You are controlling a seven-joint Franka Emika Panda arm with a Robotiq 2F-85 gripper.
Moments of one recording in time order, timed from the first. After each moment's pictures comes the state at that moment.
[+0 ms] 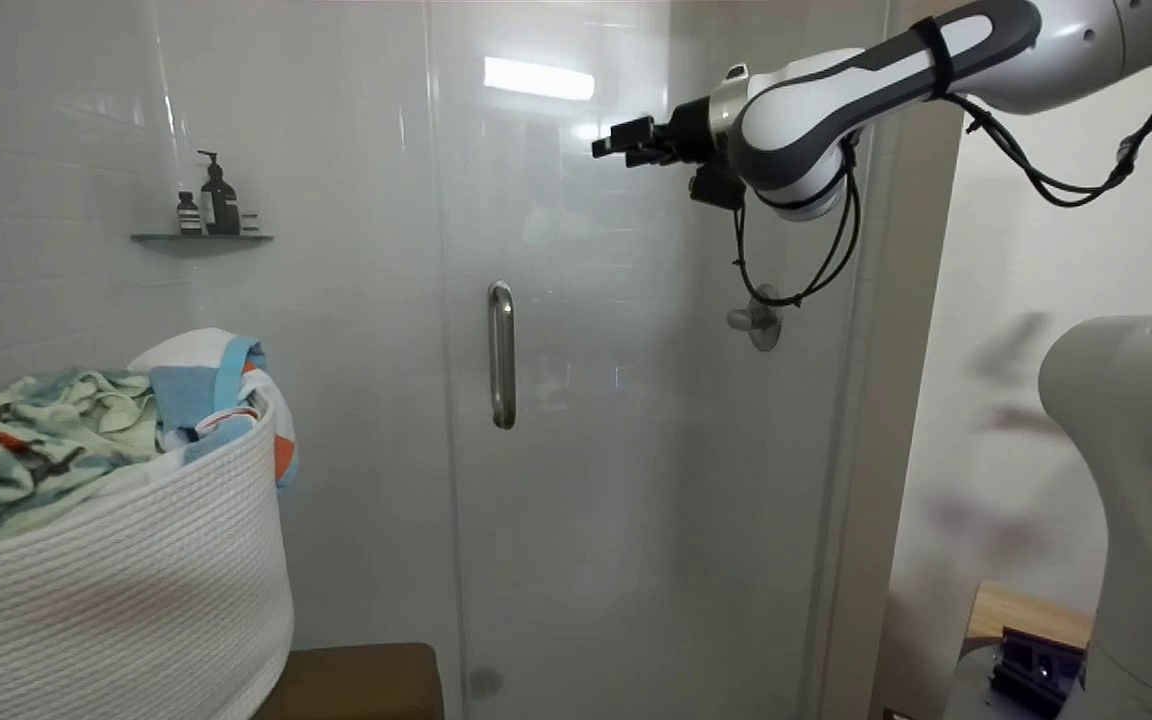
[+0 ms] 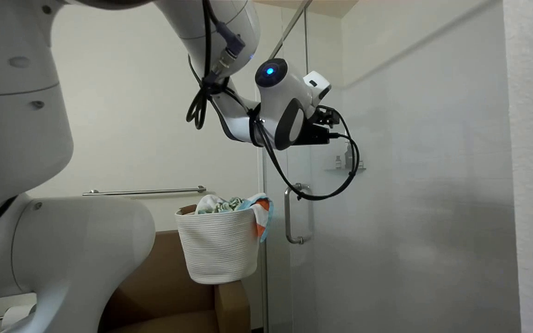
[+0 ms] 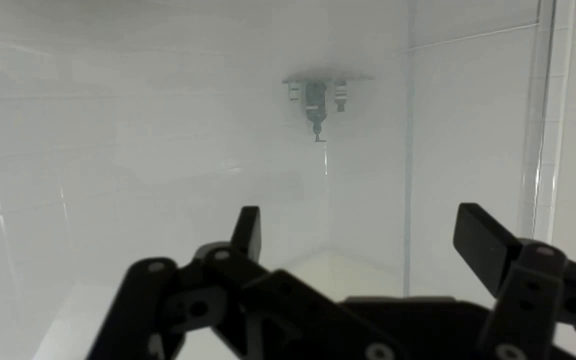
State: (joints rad) arm 0.98 -0.58 -1.10 -2.37 -0.25 3.46 -0.24
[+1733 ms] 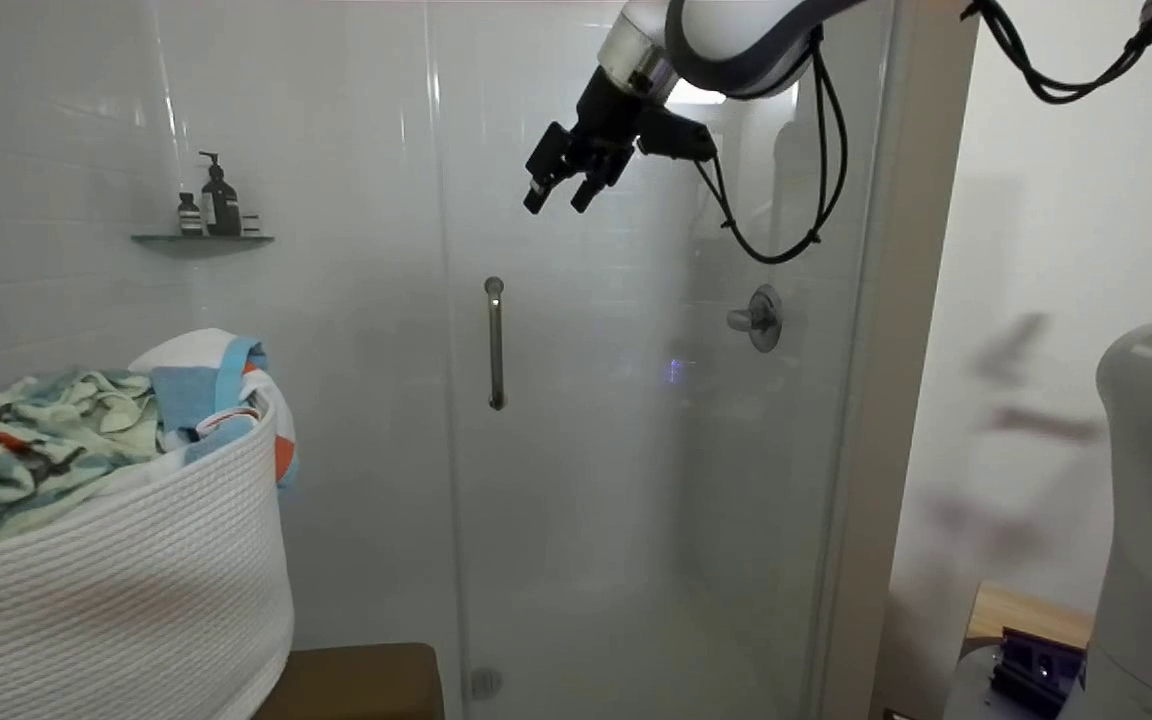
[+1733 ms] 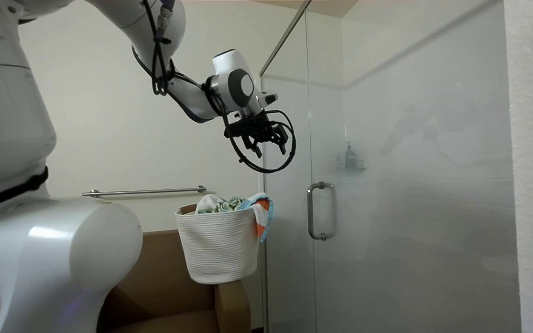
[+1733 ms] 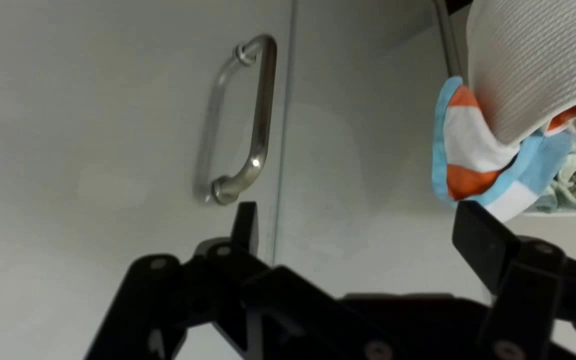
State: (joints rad) arm 0.35 -0.37 -0.25 -2.22 -0.24 2.58 0.15
